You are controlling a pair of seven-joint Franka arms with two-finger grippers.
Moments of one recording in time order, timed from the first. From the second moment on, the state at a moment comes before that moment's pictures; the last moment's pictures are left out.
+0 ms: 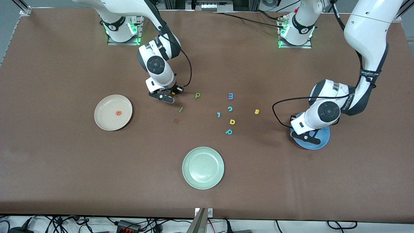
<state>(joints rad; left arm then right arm) 0.17 0.54 -0.34 -1.91 0.35 2.23 -0.06 0.73 0.43 -0.05 -2.21 0.20 2.54 0.84</state>
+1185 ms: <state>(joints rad) 0.11 0.56 -0.56 -2.10 0.44 2.47 -0.35 0.55 0.40 -0.41 -2.04 0.20 2.25 0.16</state>
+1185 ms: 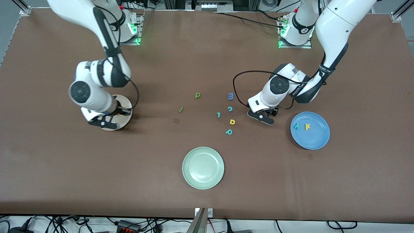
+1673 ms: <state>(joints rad) 0.08 0.58 -0.56 -2.10 0.59 2.47 -0.52 0.41 0.49 -0.41 -2.05 0.20 2.27 -0.08</state>
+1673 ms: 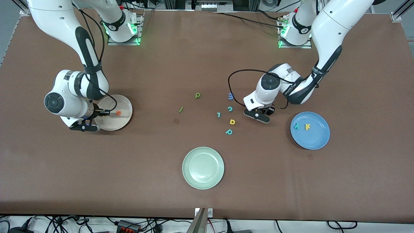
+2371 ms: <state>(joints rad) 0.10 0.51 -0.56 -2.04 0.59 2.35 -0.52 0.57 0.48 -0.36 -1.90 0.21 2.27 0.13</state>
